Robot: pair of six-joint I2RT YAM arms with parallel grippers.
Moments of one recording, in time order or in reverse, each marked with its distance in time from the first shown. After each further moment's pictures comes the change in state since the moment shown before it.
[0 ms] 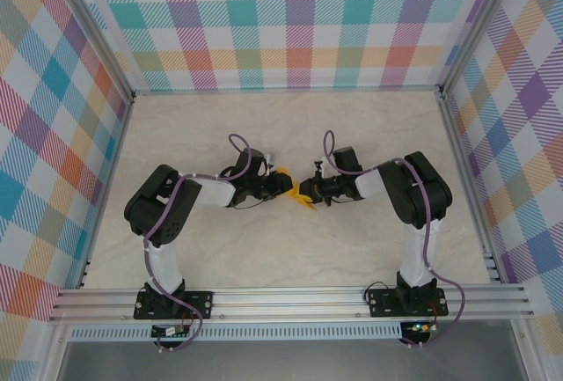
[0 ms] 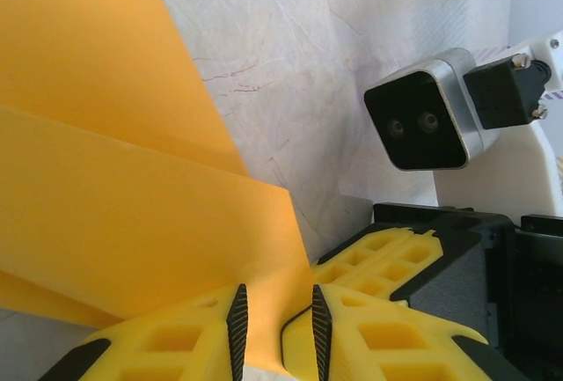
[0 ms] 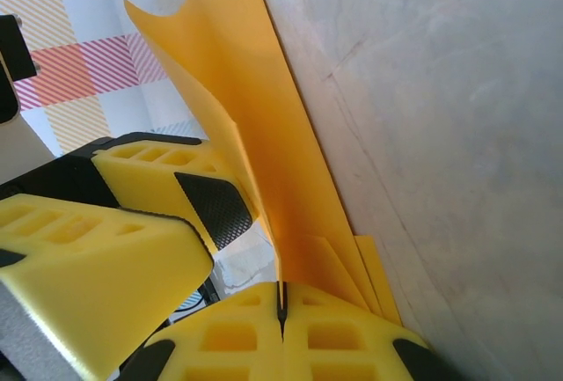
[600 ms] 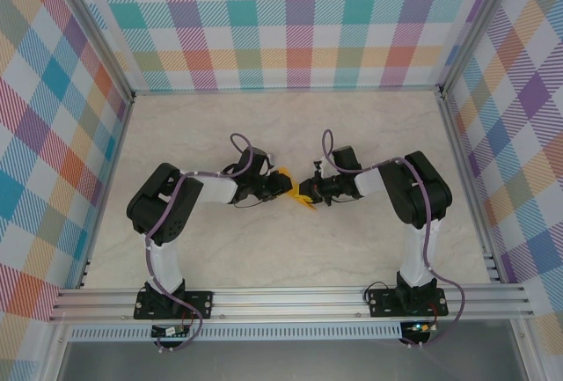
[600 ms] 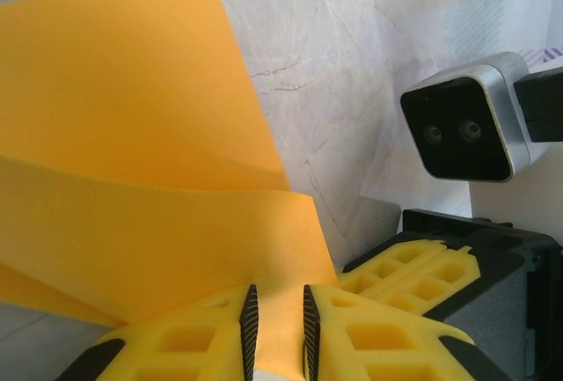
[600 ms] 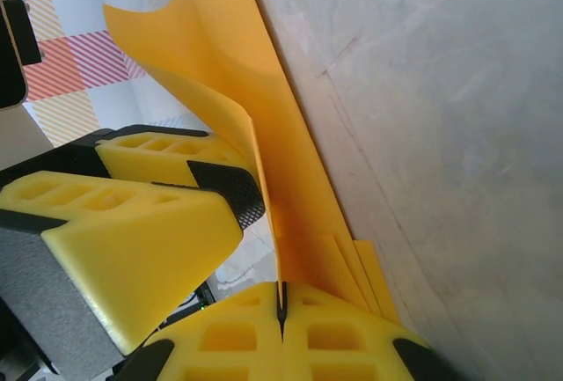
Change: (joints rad) left arm -0.002 0.021 0.054 -0.108 -0.026 -0.008; right arm 0.000 0.000 0.028 -0.079 0.005 -0.048
